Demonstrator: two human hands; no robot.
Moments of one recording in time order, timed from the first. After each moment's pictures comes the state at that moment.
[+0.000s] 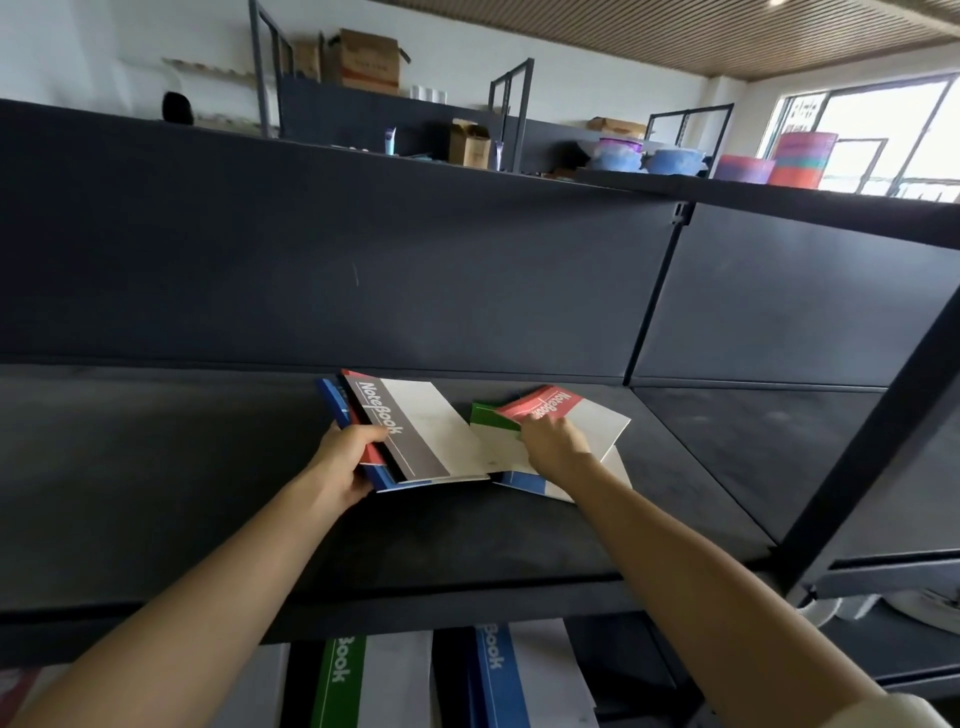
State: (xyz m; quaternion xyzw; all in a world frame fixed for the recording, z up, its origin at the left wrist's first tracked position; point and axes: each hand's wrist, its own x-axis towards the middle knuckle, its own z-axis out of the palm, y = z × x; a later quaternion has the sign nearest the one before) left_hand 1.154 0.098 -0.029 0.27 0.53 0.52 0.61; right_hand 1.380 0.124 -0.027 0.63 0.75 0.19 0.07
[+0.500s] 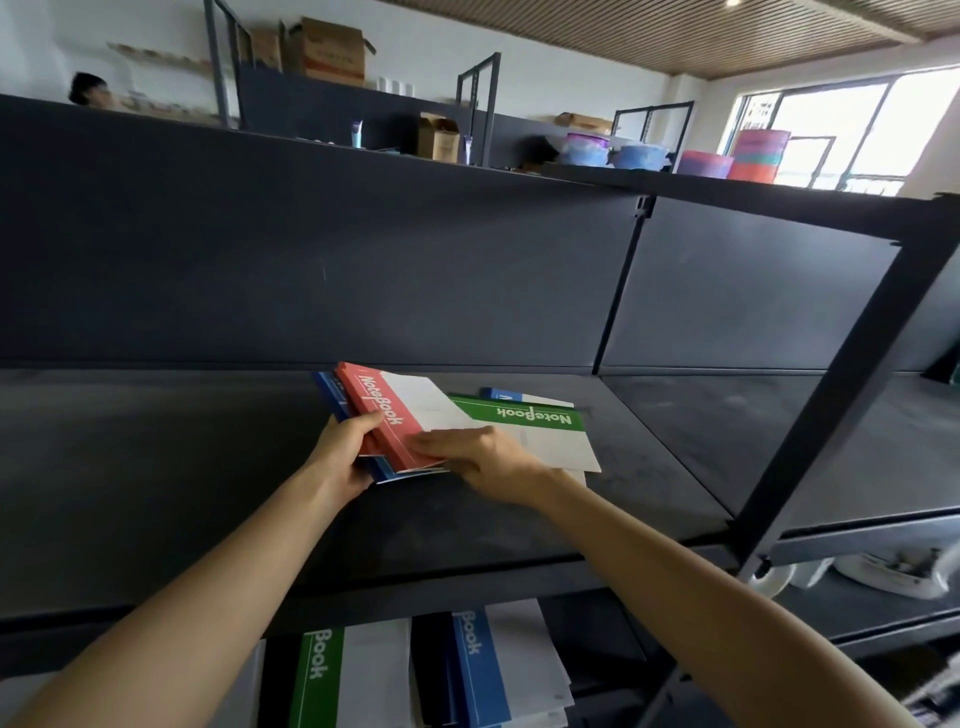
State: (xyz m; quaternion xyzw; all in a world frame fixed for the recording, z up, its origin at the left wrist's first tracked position) left_hand 1.182 0.093 -0.026 0.27 0.50 0.53 0.63; right_hand 1.360 0.085 -0.032 0.42 0.89 -0.08 -0.16
